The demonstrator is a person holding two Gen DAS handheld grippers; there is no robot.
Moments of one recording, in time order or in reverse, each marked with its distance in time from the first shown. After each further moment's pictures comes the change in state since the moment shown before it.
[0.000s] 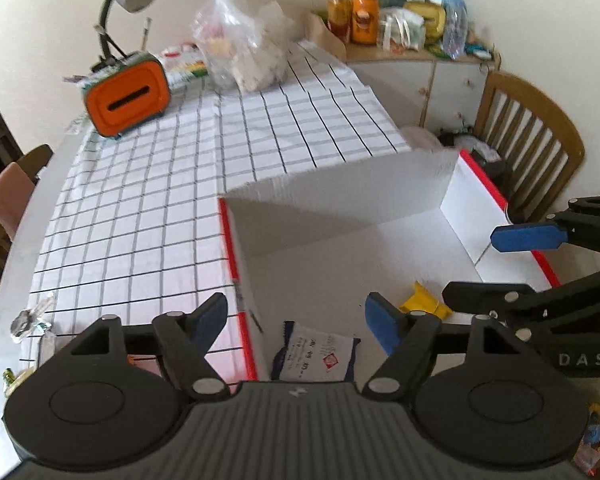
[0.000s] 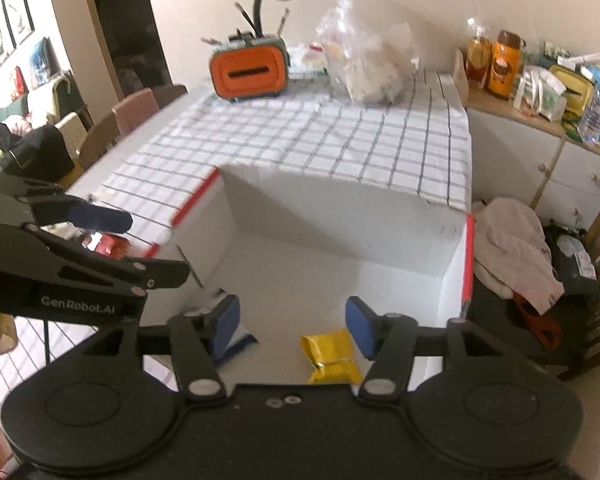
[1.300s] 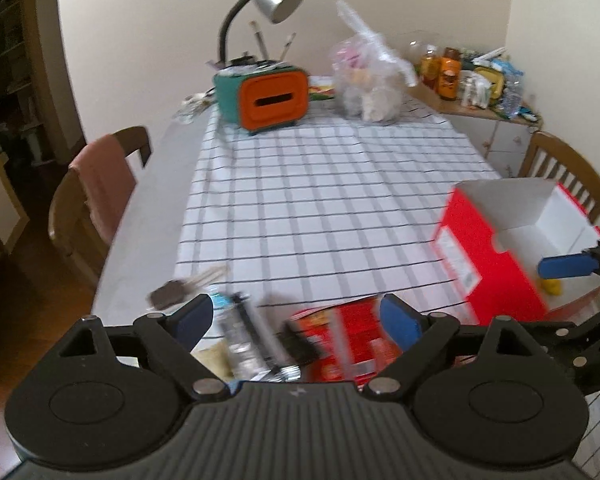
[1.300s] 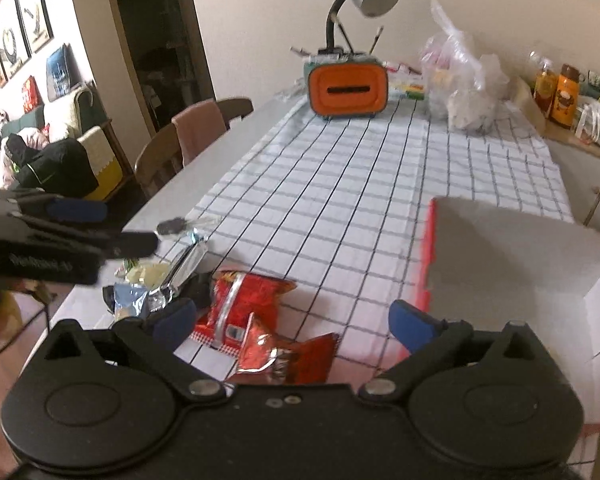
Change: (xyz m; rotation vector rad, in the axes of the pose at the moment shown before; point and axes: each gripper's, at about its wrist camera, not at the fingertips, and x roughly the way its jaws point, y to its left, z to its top) left arm -0.053 0.274 -0.097 -0.103 -0.134 0.008; right arm 0.060 0.221 0.020 0.016 -0.048 0.000
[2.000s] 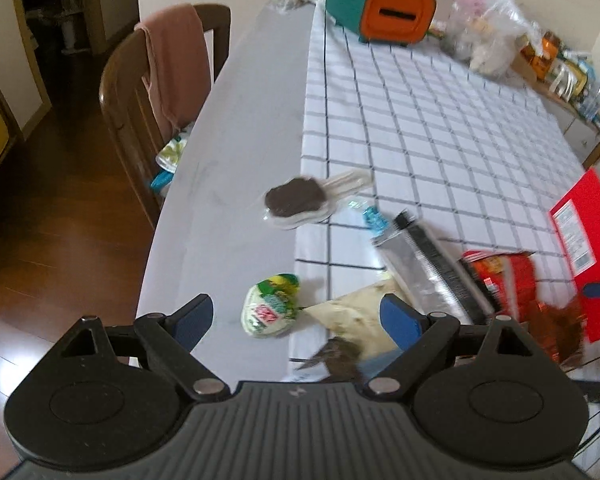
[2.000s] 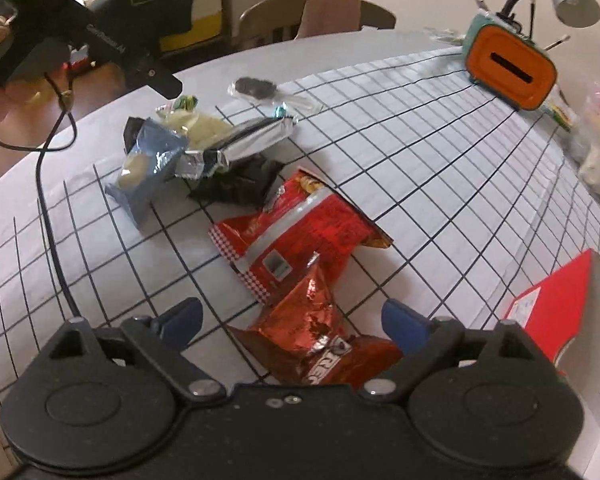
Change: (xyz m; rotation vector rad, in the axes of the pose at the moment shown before) left arm 0.088 0.143 -0.049 -0.210 0.239 0.014; right arm 0.101 0.051 -0.020 -0.526 0.265 0.113
